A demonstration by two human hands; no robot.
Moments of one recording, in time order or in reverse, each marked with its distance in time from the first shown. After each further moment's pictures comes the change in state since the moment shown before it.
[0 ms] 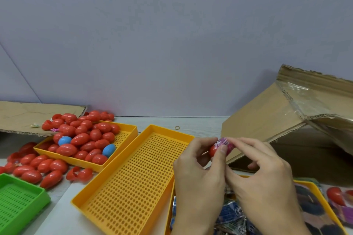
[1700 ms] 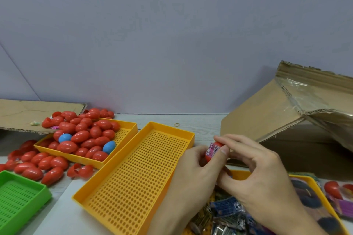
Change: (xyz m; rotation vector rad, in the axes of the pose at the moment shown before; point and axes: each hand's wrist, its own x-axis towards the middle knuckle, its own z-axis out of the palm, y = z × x) left_hand 0.005 0.011 -0.022 0.167 -0.370 -0.184; right_hand 0.001 0.008 -0.008 0.302 -0.306 0.015
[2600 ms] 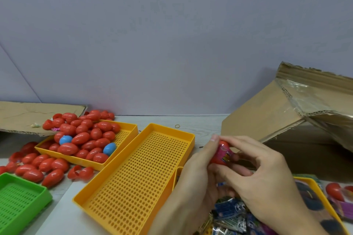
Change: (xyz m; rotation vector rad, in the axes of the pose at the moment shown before) left_hand 0.005 0.000 0.013 -0.632 -0.152 -0.300; right_hand 0.002 -0.007 0.004 0.217 0.054 0.066
